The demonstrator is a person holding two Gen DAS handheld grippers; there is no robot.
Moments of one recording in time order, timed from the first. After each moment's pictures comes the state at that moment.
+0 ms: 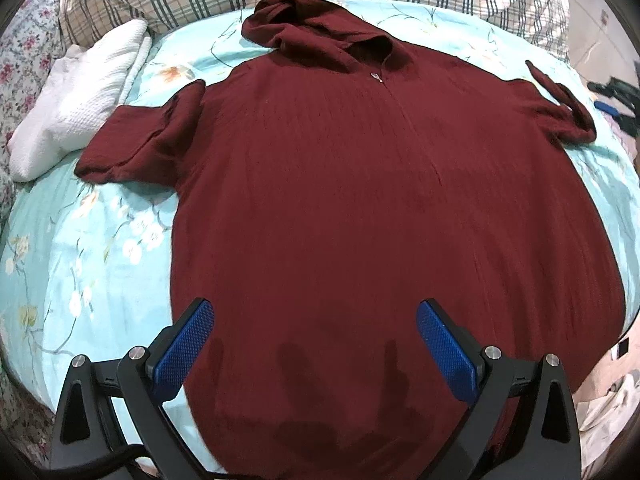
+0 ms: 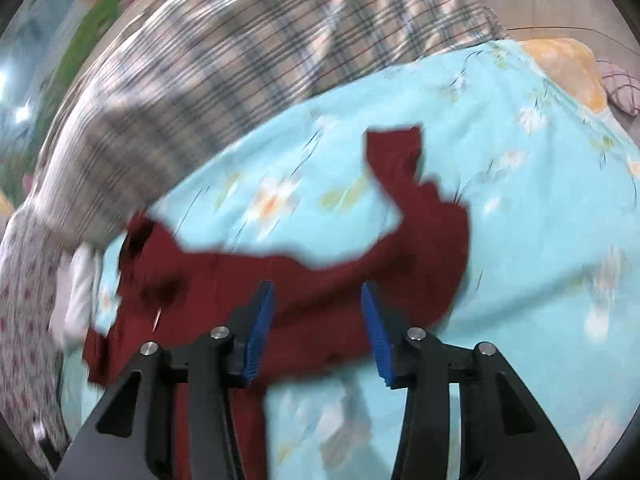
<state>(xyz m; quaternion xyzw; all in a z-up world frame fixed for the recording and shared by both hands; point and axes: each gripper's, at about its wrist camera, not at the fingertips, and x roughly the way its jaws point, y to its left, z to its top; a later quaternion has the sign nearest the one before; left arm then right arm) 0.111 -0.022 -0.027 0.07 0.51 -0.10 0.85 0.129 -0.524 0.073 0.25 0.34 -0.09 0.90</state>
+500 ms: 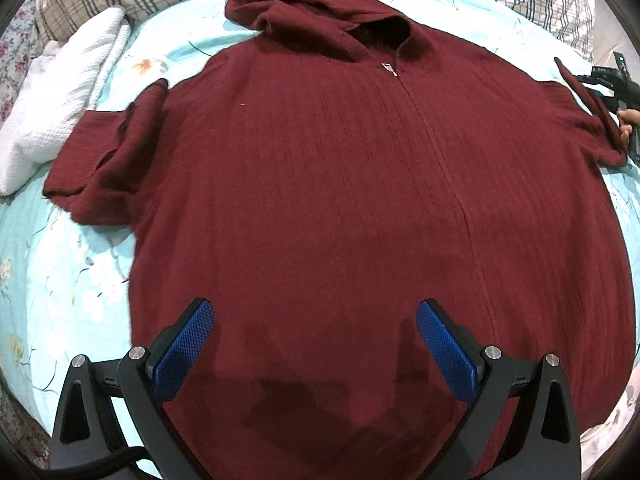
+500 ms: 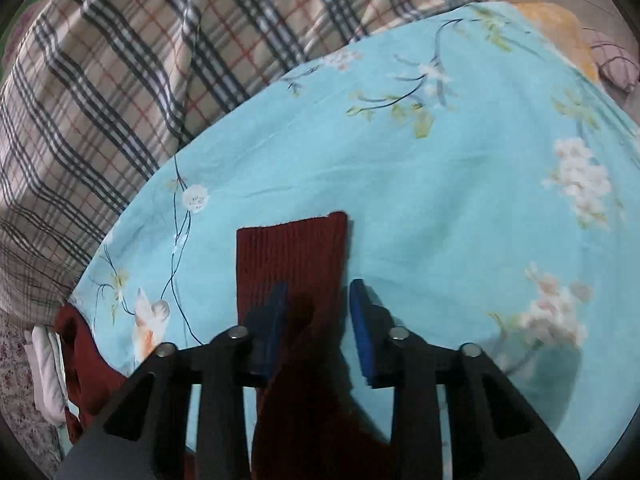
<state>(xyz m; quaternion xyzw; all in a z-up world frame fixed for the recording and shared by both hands) 0.174 -0.049 -0.056 0.08 0.54 -0.09 0.83 0.268 -0.639 0.017 0.28 0.40 -0.12 0.86</state>
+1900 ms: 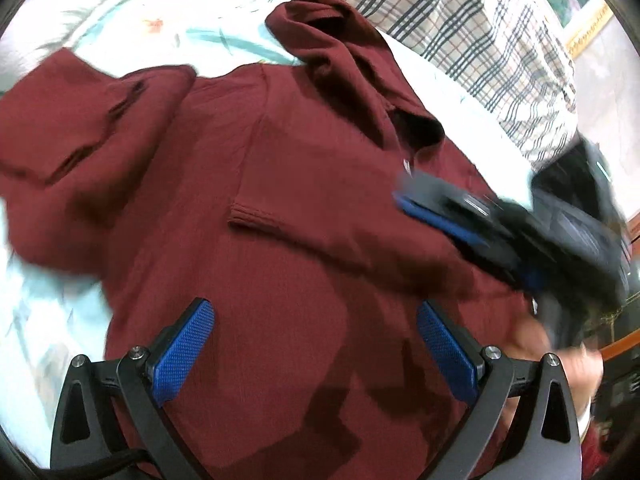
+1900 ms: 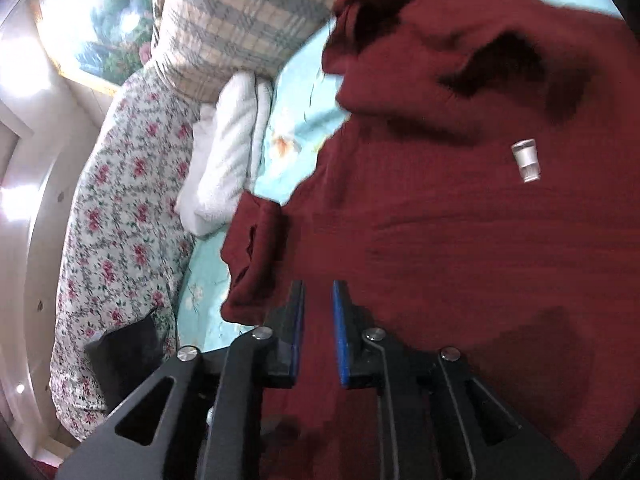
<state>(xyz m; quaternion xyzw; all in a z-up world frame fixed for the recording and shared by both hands) 0.259 0.031 -0.063 -0.15 0.51 -0.19 0.82 0.233 -0.161 -0.026 0.31 0.44 0.29 0.79</state>
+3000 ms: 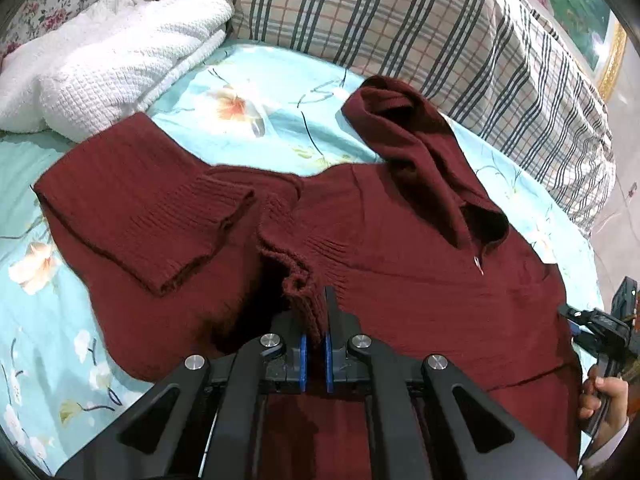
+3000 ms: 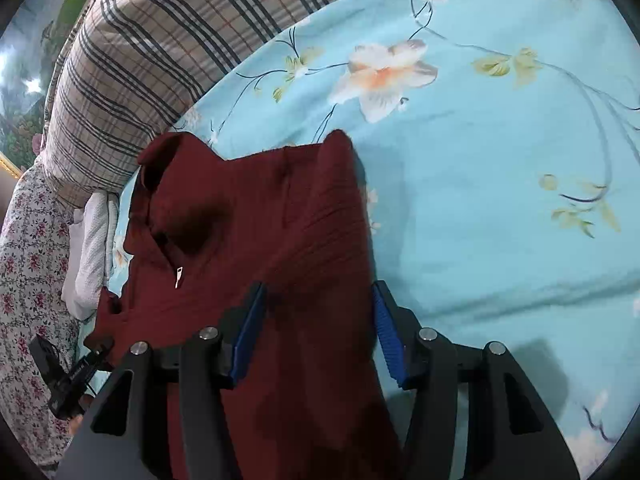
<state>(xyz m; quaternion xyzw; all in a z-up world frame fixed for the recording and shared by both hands) 0.272 0.073 -0.052 -0.13 0.41 -0.08 0.90 0.204 -0.383 -0.031 0.27 0.44 0.02 0.86</state>
